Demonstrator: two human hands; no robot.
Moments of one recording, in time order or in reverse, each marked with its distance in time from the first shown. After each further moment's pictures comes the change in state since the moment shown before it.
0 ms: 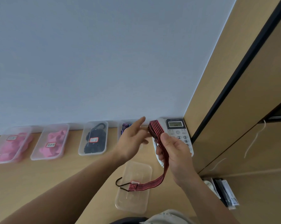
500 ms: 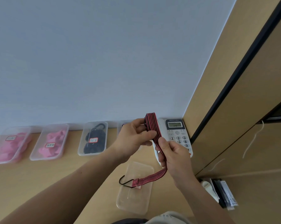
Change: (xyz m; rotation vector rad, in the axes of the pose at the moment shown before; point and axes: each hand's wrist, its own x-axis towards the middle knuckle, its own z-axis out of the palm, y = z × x) left_hand 0.000 0.014 -0.001 -0.213 -0.019 0.019; right_hand -0.003 0.012 -0.001 -0.193 0.082 -0.028
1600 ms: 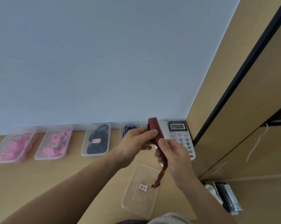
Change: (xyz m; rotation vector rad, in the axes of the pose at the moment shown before) left_hand -0.008 0.001 0.003 0.063 -0.056 -0.144; right_hand -0.001 -0.011 0.003 0.144 -0.093 0.029
